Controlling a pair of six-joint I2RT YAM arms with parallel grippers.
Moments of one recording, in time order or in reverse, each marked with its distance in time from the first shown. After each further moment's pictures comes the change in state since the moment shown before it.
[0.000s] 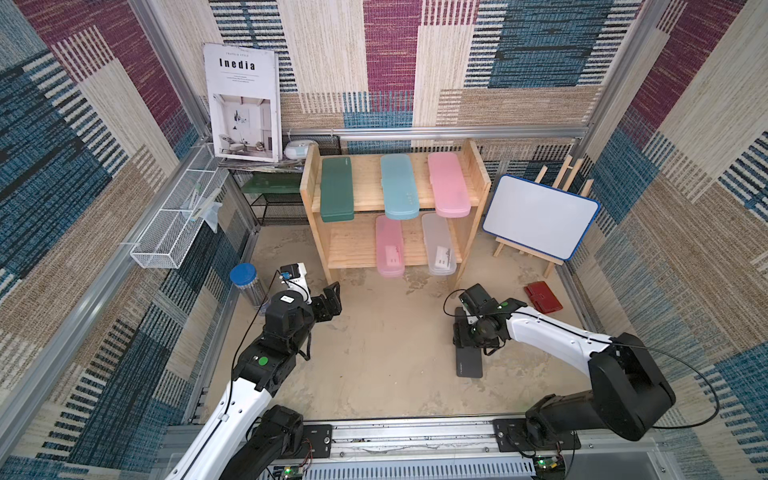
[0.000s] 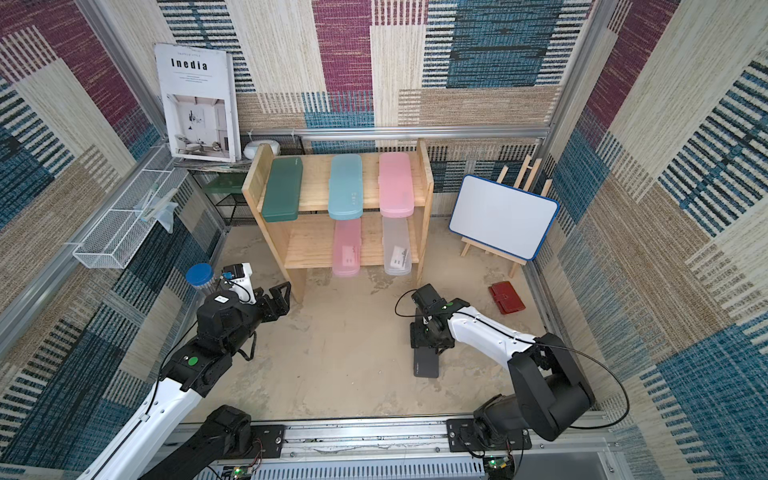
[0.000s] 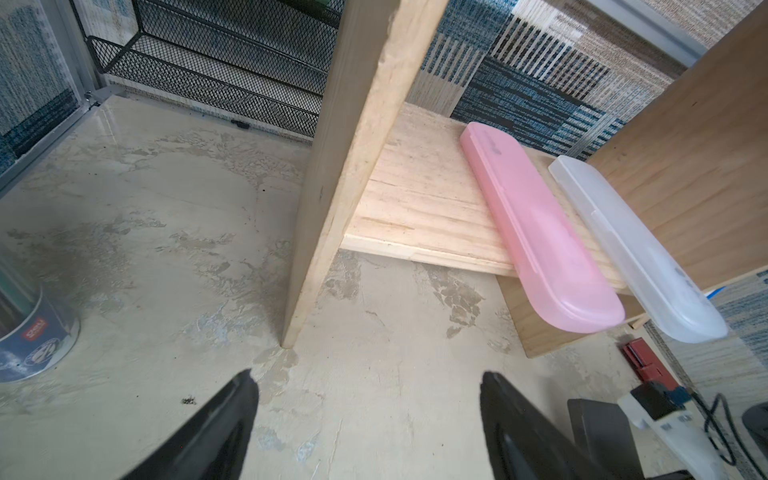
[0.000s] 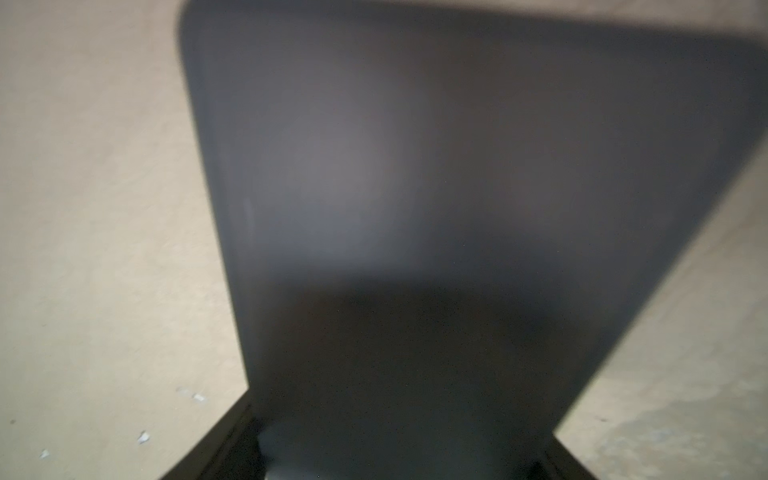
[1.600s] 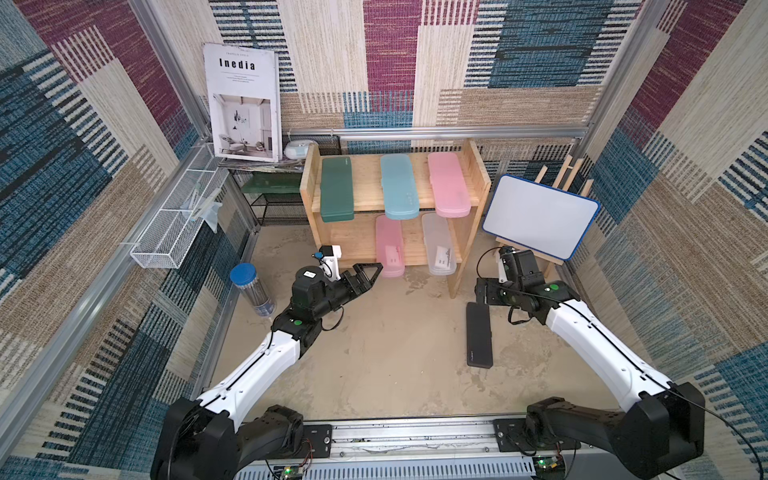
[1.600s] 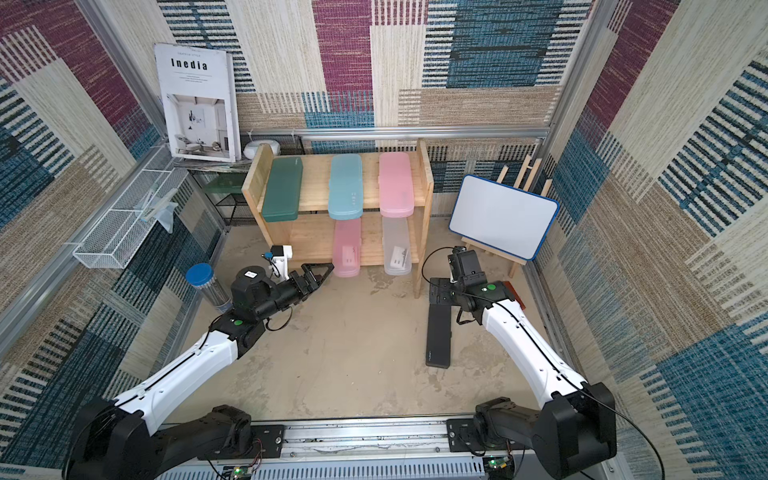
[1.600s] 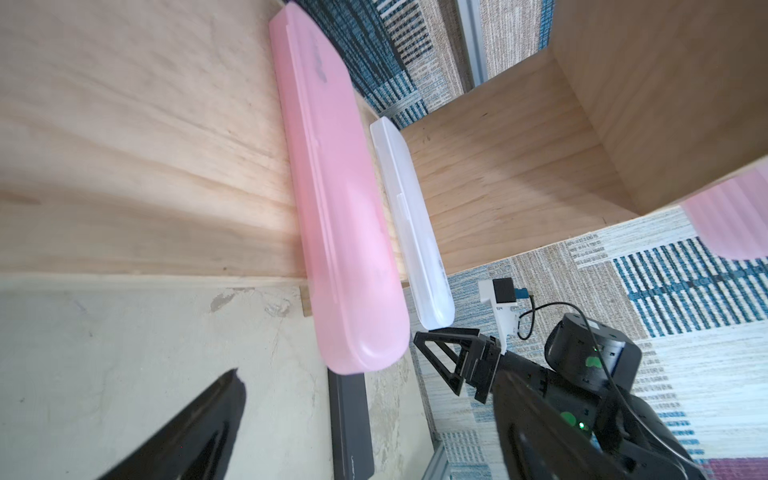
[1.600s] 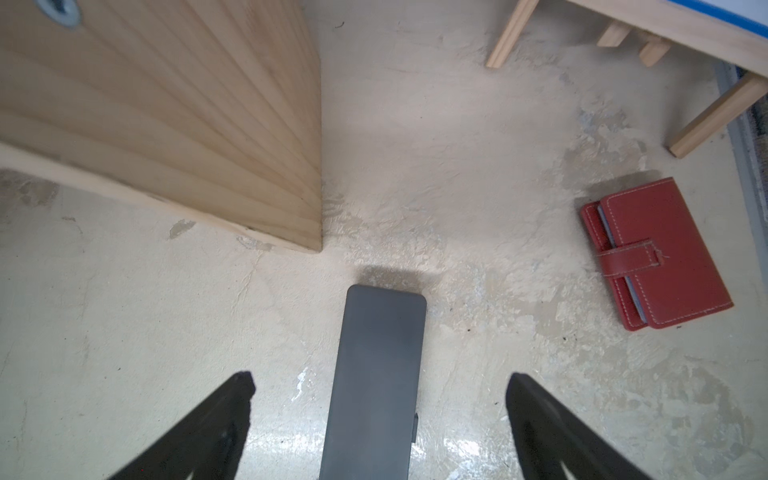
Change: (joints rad) left arm 0.000 0.424 0.011 0.575 0.595 -0.531; right arm -0.215 -0.227 0.202 0.012 0.128 -0.183
